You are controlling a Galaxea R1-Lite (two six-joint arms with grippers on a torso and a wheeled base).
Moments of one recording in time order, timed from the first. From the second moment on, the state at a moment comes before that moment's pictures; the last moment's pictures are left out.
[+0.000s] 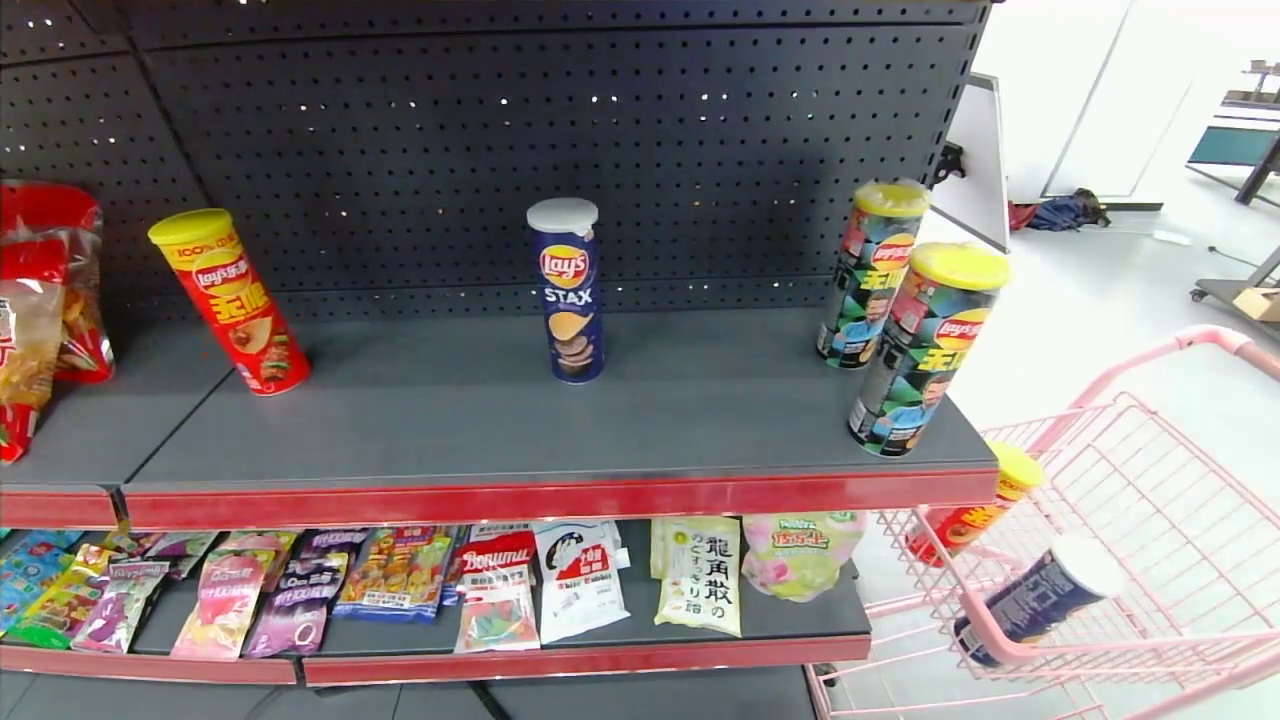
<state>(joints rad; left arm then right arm) 0.00 0.00 0.00 0.00 -0.02 0.00 0.00 0.00 0.00 0.00 0.03 0.00</state>
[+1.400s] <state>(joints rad) 0.00 0.00 0.00 0.00 -0.02 0.00 0.00 0.00 0.00 0.00 0.02 -0.01</state>
